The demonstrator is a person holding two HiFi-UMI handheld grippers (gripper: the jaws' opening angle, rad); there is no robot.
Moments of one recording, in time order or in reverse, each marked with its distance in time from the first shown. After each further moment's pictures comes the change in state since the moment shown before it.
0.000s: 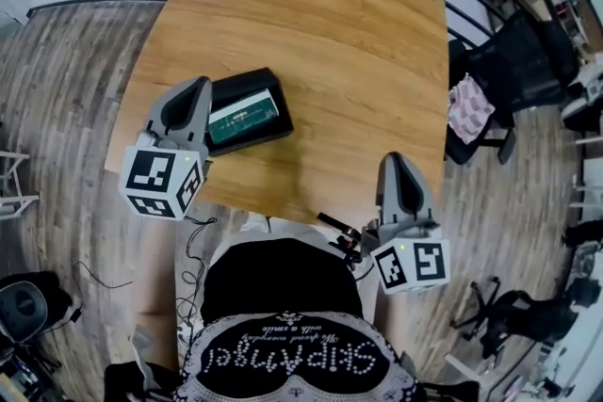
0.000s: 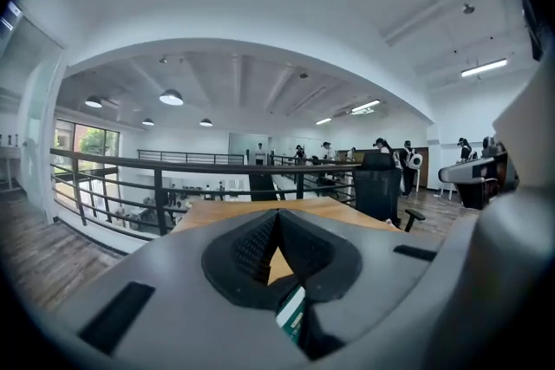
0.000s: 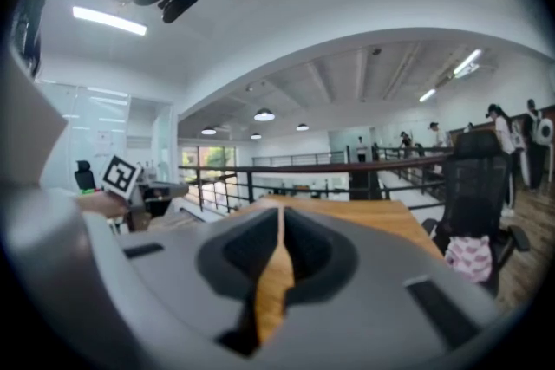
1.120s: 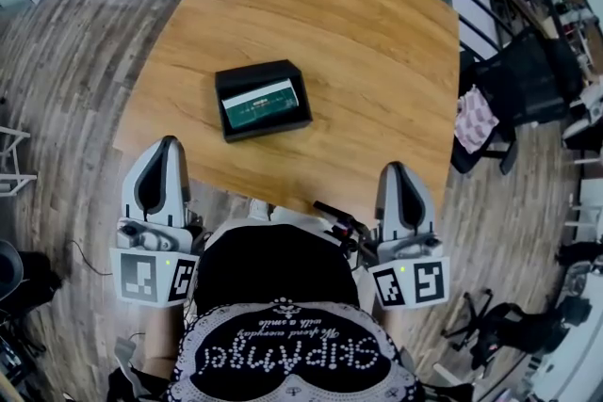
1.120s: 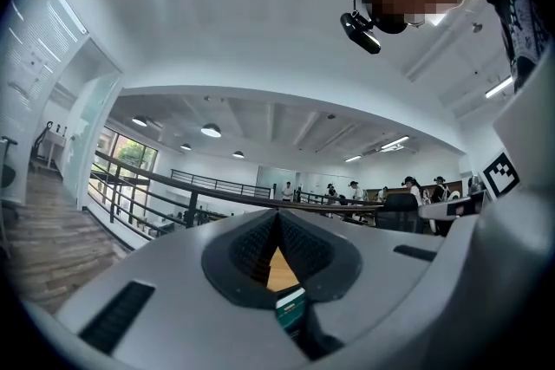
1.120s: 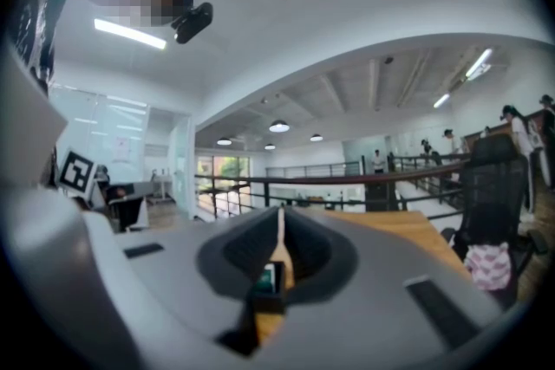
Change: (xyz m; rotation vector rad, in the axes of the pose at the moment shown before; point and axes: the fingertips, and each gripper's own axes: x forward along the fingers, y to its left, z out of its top) left arm -0.160 -0.008 0.030 -0.126 -0.252 0.194; right arm -0.027 0.056 0.018 -0.019 -0.077 0.093
